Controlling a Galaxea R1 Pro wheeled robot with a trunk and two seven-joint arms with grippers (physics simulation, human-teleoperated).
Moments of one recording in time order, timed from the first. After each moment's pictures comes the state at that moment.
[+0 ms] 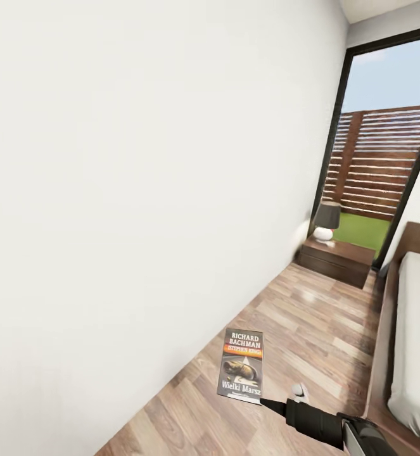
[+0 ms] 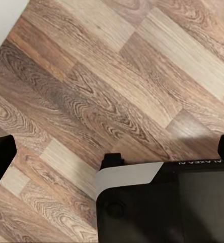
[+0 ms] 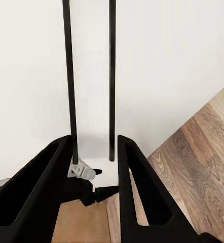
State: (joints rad) left arm -0.38 -0.06 -0.35 -0.20 0.26 0.24 0.16; right arm -0.37 -0.13 -0.22 -0.60 -0.14 0.50 1.16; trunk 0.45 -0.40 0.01
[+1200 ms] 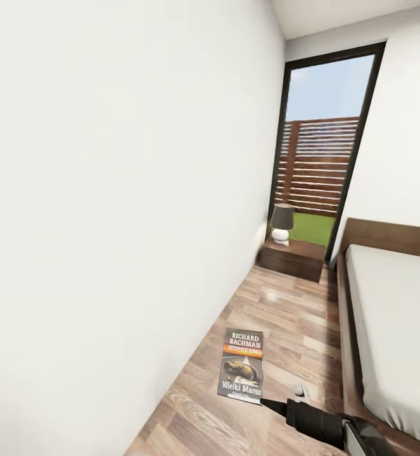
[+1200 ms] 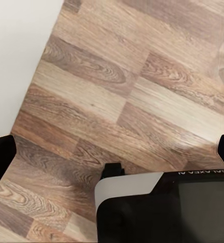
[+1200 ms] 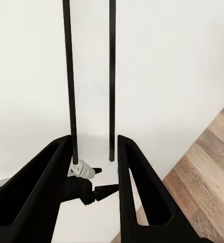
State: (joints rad) left arm -0.38 -0.06 -0.35 -0.20 0.26 0.23 0.16; right arm -0.37 -0.13 -0.22 -0.60 -0.14 0.50 1.16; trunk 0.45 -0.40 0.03
